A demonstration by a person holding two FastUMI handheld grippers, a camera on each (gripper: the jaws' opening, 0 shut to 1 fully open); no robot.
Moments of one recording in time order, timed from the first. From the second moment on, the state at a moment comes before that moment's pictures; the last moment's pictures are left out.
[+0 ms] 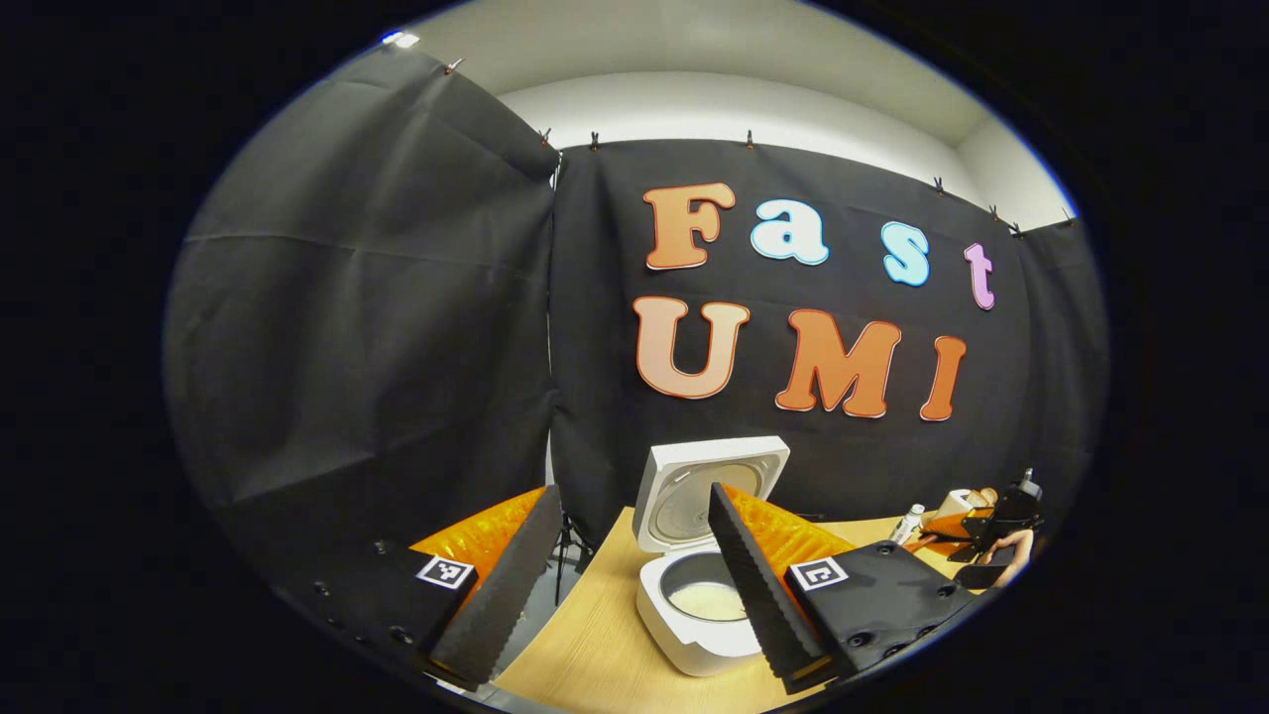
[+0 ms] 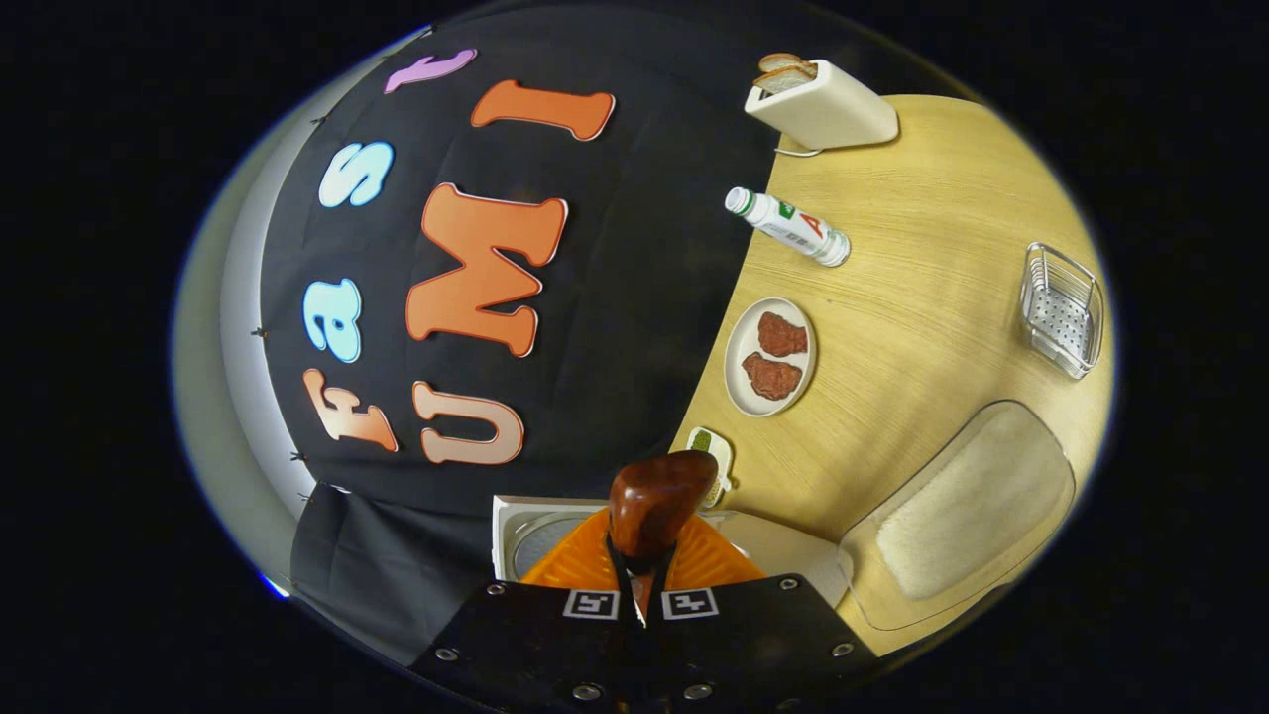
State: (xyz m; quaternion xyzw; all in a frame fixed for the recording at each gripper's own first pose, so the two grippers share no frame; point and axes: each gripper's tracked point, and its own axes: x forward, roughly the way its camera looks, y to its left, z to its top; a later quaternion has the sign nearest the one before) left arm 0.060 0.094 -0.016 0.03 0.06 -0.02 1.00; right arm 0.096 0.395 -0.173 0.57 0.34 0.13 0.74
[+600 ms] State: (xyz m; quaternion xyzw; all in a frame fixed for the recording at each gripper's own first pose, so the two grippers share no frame) left arm 0.069 0.123 -0.005 0.03 0.05 -0.02 1.00; right arm 0.123 0.479 -0.142 0.48 0.31 0.14 0.81
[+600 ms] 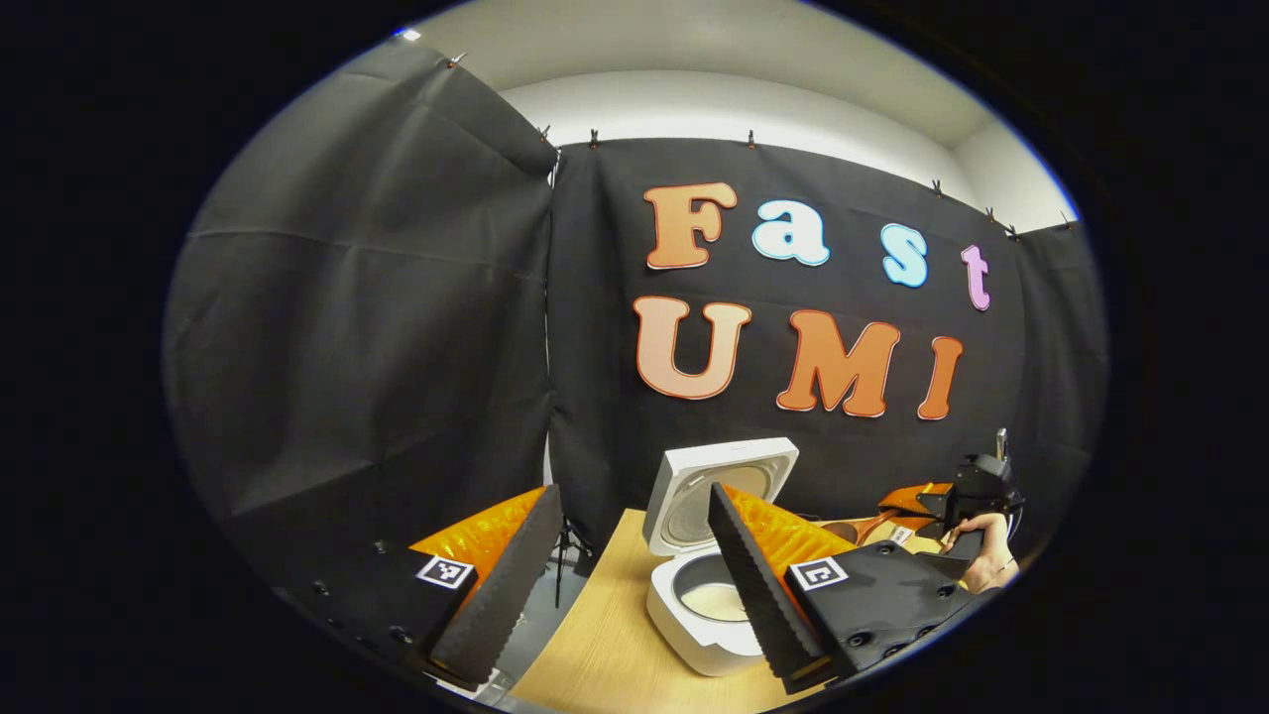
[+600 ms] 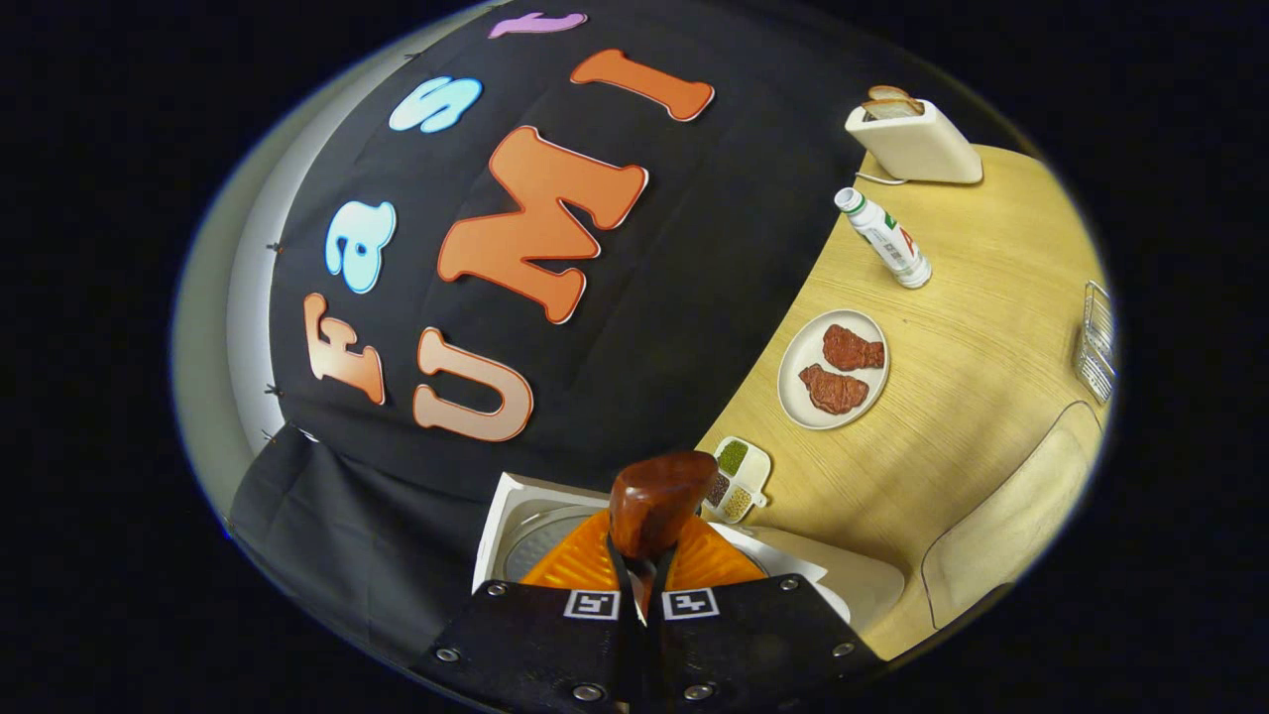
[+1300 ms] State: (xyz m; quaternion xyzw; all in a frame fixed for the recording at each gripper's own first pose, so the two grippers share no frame) left arm 0.054 0.153 -0.007 0.03 0.05 0.00 1.00; right arm 0.120 0.519 -0.126 0.34 0.27 0.17 0.88
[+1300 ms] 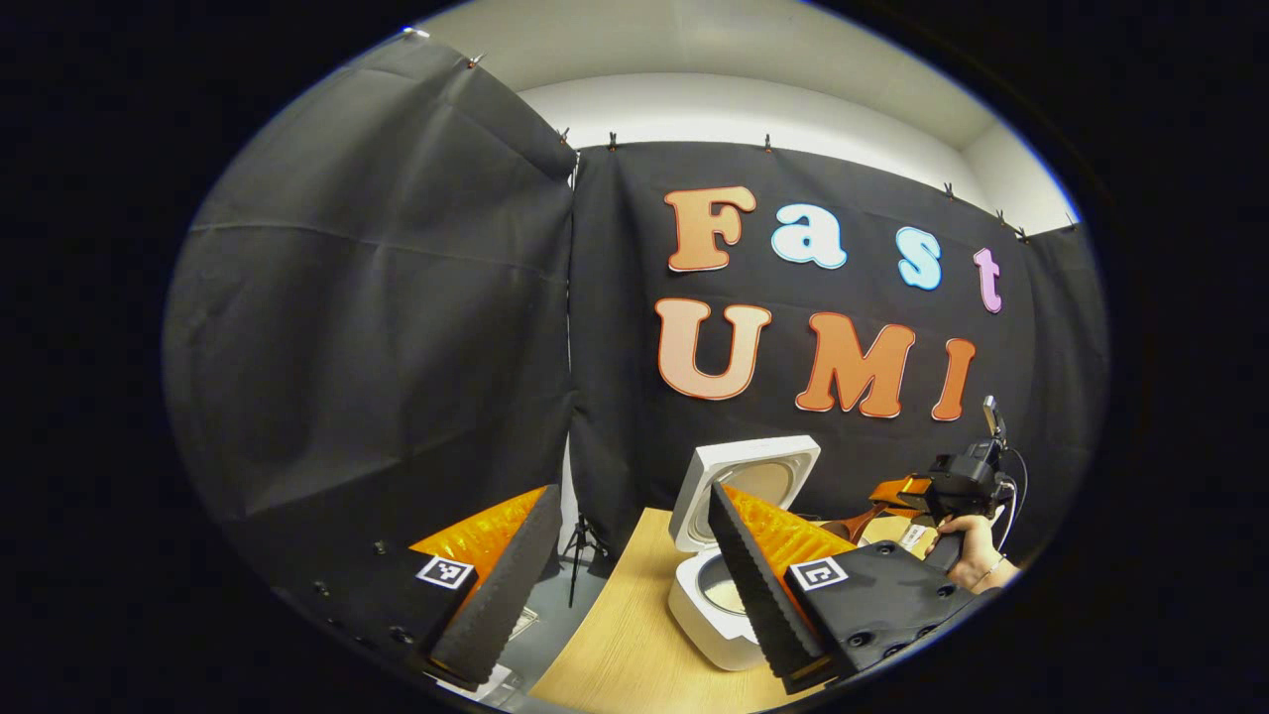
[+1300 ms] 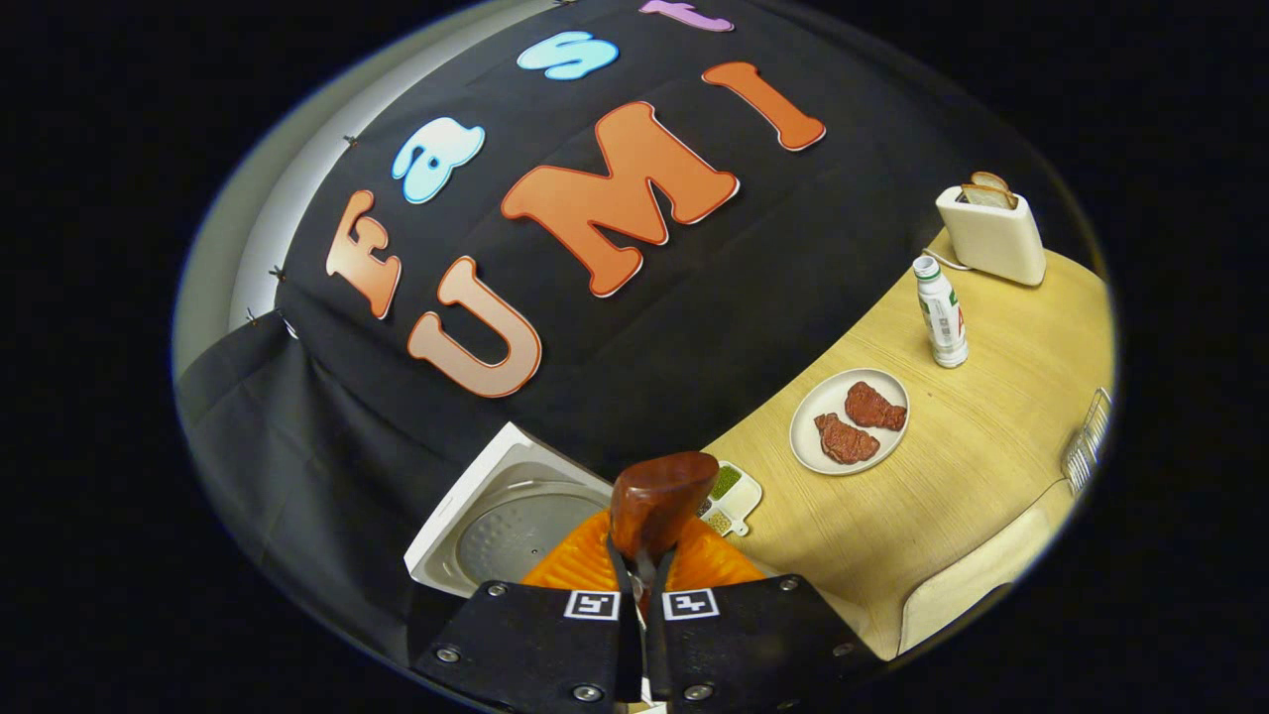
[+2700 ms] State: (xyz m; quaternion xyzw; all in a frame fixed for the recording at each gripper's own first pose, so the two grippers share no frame) left arm 0.051 0.166 -0.006 0.02 0.04 0.01 1.00; right arm 0.096 0.570 -0.077 0.13 0.15 0.27 0.94
